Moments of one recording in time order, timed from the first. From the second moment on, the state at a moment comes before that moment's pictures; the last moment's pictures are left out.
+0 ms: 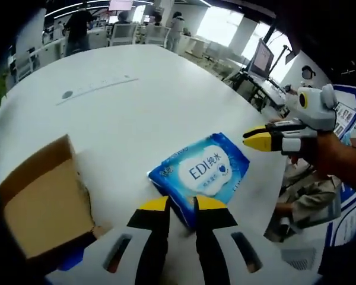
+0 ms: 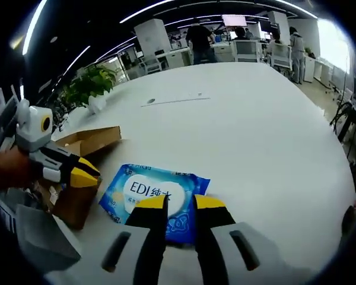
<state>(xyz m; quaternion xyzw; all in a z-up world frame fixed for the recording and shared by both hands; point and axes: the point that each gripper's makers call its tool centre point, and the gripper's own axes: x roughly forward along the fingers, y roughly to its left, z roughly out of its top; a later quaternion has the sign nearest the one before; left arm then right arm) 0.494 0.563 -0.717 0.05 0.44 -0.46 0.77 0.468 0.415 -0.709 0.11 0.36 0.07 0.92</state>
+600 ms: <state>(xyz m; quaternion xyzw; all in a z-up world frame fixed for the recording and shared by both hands) 0.479 0.620 -0.695 0.04 0.43 -0.45 0.78 0.462 0.475 -0.686 0.09 0.36 0.10 0.92</state>
